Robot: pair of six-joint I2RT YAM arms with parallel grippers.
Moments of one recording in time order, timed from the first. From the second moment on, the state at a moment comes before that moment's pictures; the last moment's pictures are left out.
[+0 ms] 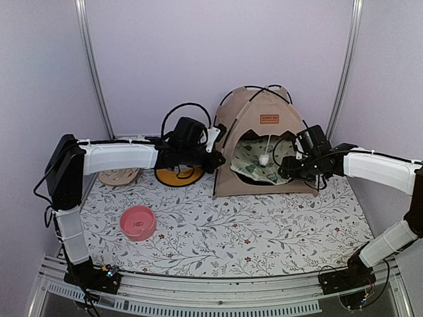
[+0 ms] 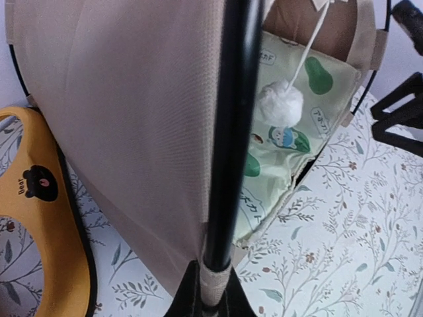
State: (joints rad) left arm -0.78 1.94 1.47 -0.11 0.08 -0.12; right arm 0.50 1.44 1.02 -0.44 0.11 0.51
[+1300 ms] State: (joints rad) left arm -0.92 1.76 1.25 -0.07 0.17 -0.34; right arm 0.70 1.74 0.97 -0.18 0.09 0.62
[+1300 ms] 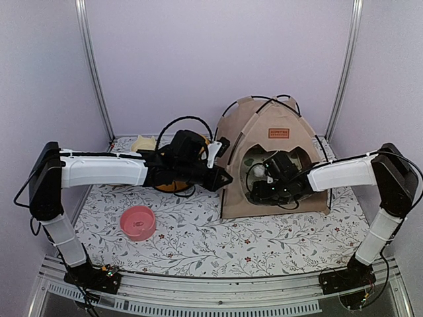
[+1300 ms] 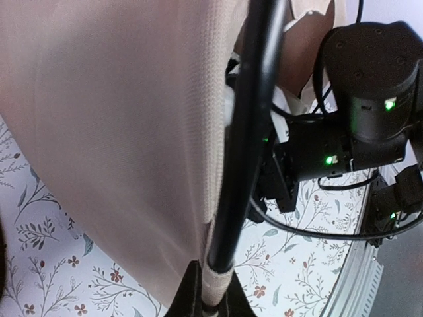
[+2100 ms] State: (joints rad) left arm -0.93 1.75 1.25 -0.10 0.19 -0.33; right arm 0.50 1.72 0.98 -0.43 0.31 0.45
